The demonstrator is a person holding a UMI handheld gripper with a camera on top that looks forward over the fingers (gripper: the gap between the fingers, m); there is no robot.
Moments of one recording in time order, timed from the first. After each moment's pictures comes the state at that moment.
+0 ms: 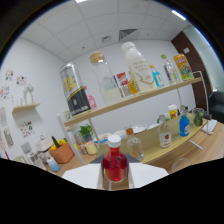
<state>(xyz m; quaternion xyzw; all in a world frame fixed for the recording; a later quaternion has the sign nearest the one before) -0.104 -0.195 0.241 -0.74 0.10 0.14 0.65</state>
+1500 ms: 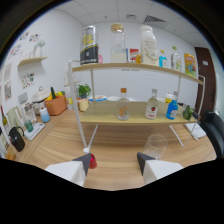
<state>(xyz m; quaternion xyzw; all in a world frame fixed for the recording) -0.079 -0.288 0.153 -0.85 -0.03 0.03 0.53</state>
